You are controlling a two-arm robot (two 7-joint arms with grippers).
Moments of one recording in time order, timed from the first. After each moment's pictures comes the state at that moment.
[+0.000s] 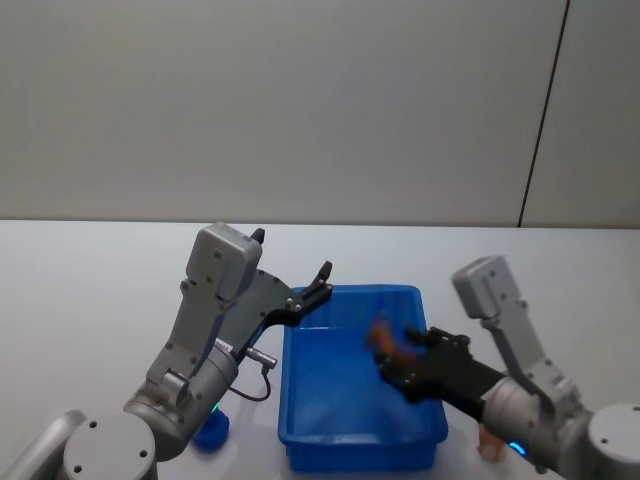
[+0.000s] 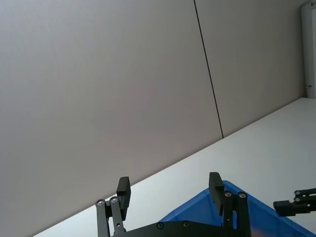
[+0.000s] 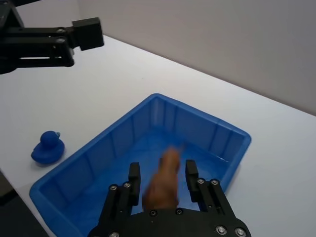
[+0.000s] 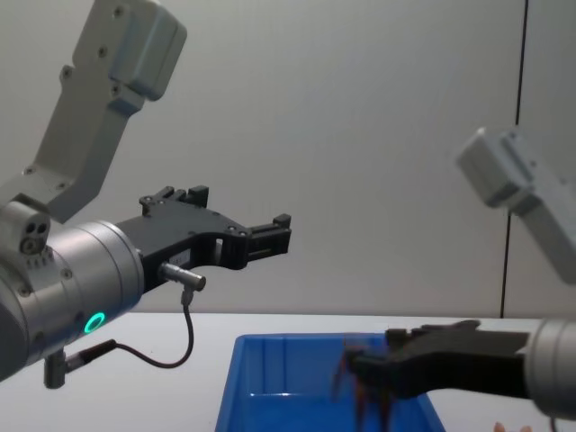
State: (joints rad) left arm -0.24 0.38 0.45 -1.63 -0.20 0.01 -0.01; right arm 0.18 0.19 -0.33 -1.56 0.08 0.34 0.37
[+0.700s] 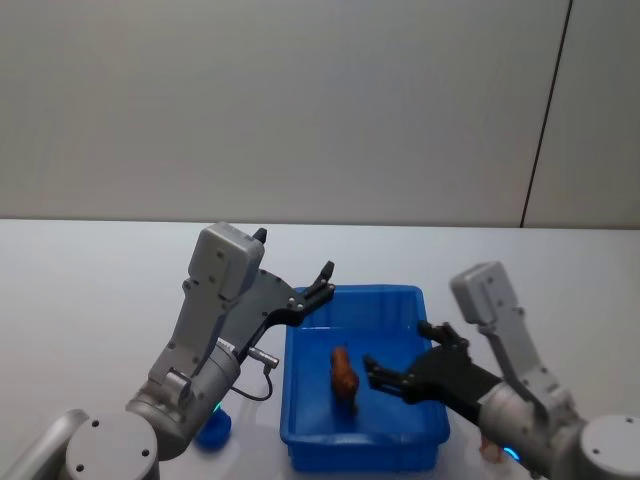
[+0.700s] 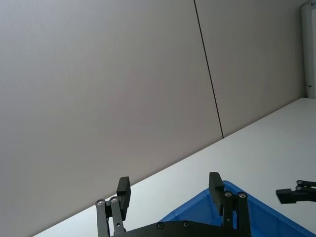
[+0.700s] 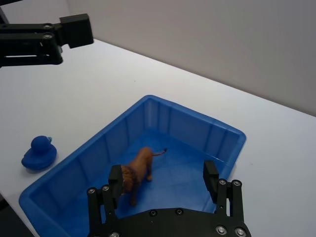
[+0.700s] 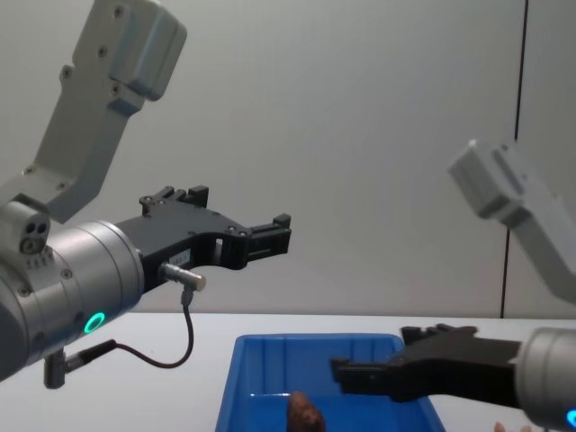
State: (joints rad) left arm -0.24 0.38 0.45 -1.63 -0.20 0.01 -0.01; right arm 0.17 0.17 -0.34 -1.53 0.09 0.30 0.32
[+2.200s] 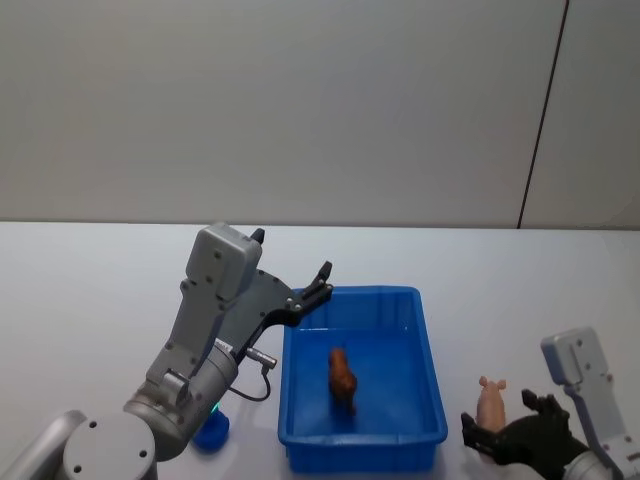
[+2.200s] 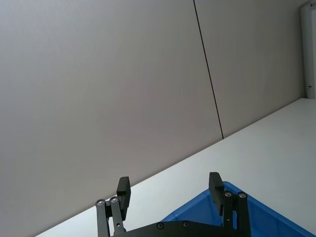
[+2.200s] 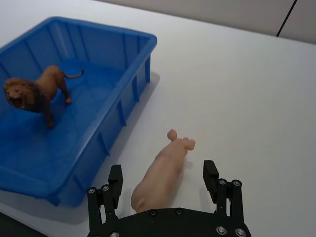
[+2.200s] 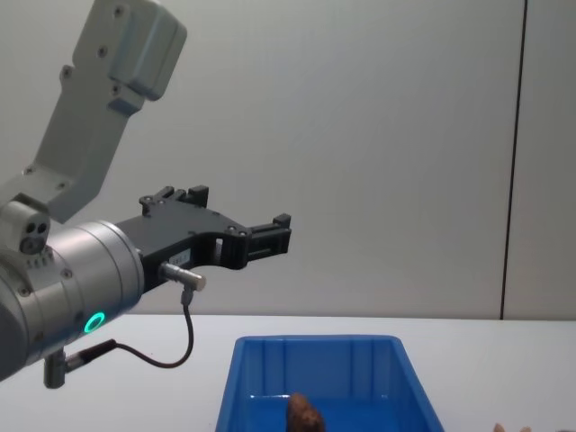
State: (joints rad) left arm -0.24 0.38 0.45 -1.63 -0.20 0.01 -0.01; right arm -0.01 0.29 -0.28 -1.62 0.20 0.38 0.09
